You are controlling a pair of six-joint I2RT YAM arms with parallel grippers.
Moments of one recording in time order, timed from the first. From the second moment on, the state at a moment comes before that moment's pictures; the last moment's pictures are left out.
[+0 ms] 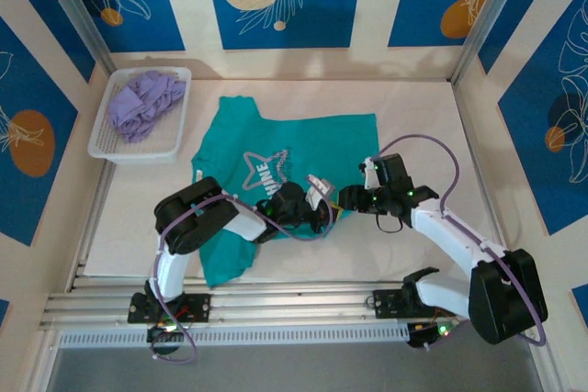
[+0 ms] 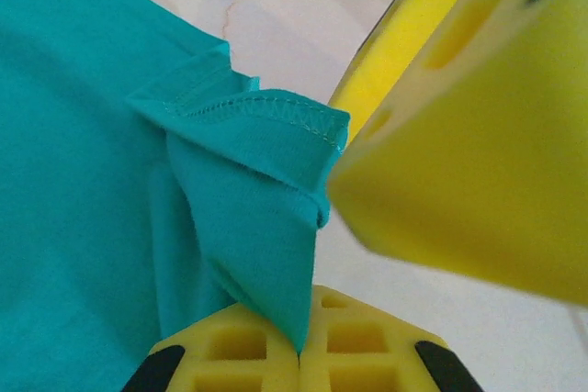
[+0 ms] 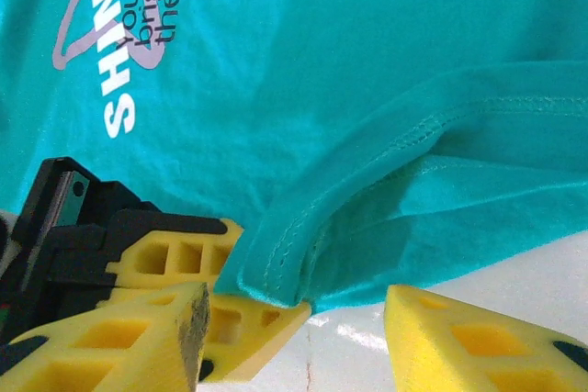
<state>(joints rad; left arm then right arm) -0.94 2.01 0.81 0.86 0.35 -0.35 0.35 1.14 0.61 -0.42 -0.33 0.42</state>
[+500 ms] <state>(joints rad) -0.93 2.01 0.80 0.91 0.41 -0.40 0.35 1.25 0.58 -0.23 -0.27 0.39</state>
